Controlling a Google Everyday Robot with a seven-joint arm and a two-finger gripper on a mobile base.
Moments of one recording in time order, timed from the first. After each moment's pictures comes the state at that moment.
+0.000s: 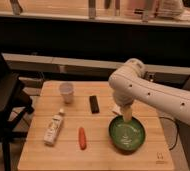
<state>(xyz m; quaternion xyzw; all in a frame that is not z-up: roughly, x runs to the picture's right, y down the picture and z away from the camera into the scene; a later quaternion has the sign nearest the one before) 0.136 0.092 0.689 -0.26 0.00 -0.17 0.95</state>
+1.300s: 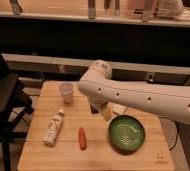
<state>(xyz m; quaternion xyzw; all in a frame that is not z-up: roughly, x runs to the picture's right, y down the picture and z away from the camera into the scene) 0.031 0.093 0.693 -0.24 -0.04 -0.30 0.92</state>
